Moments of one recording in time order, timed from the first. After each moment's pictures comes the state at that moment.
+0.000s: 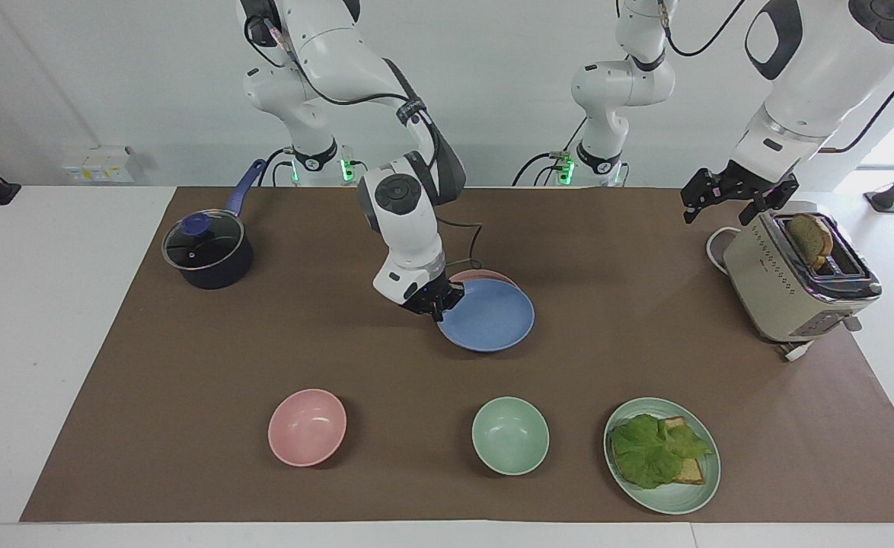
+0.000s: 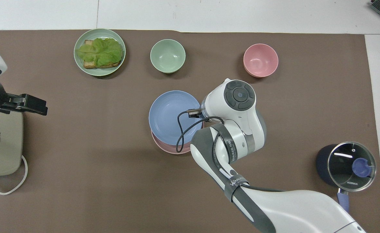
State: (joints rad) left arm 0.03 0.00 -0.10 -1.61 -0.02 1.57 0.02; right arm 0.53 0.40 -0.04 -1.79 0.18 2.28 0.30
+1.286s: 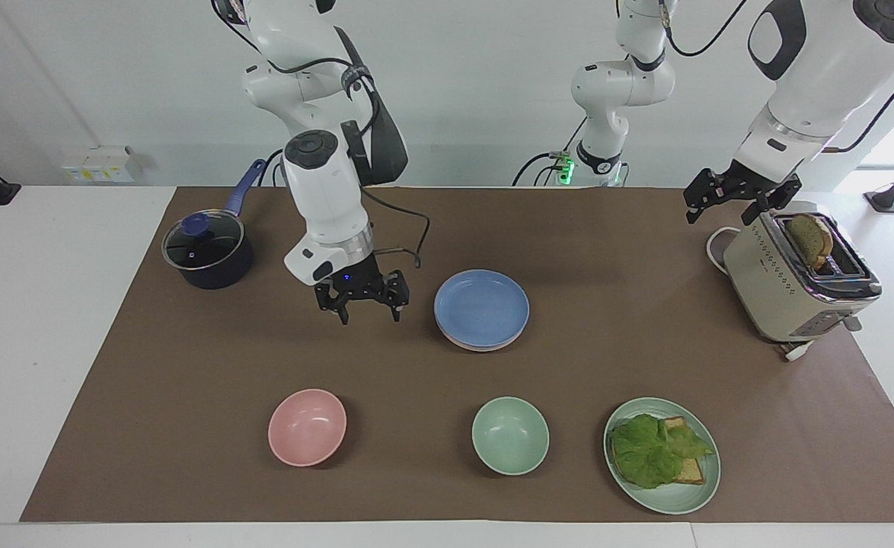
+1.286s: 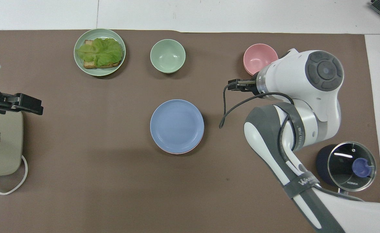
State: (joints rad) left arm 0.03 0.00 -0.10 -1.61 -0.02 1.57 0.02; right arm 0.35 0.23 -0.08 -1.74 0.09 2.19 0.30
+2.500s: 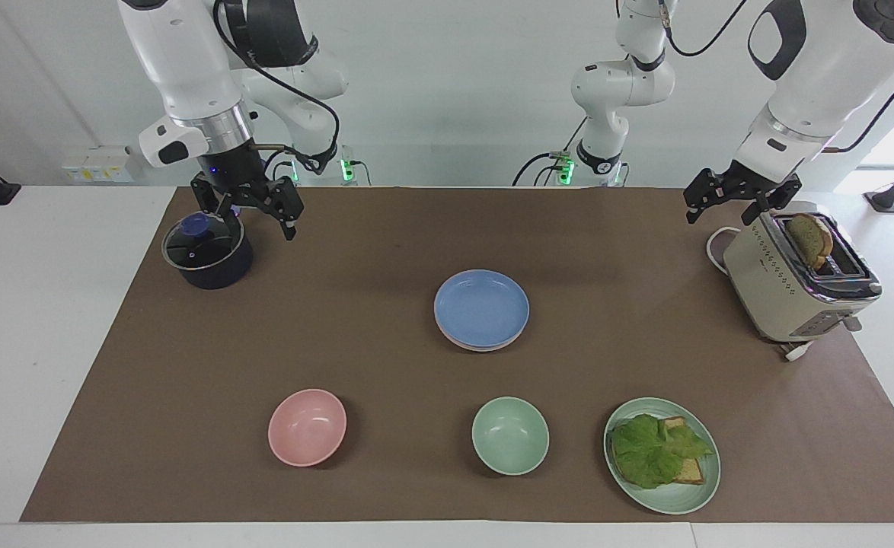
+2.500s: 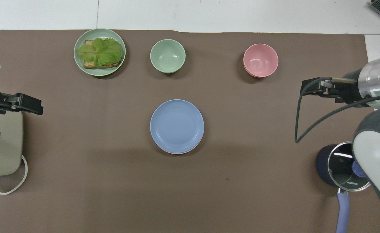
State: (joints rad) left arm 0.03 0.00 -0.10 -1.61 -0.02 1.57 0.02; right arm 0.18 -0.03 -0.09 -1.67 0.03 1.77 0.30
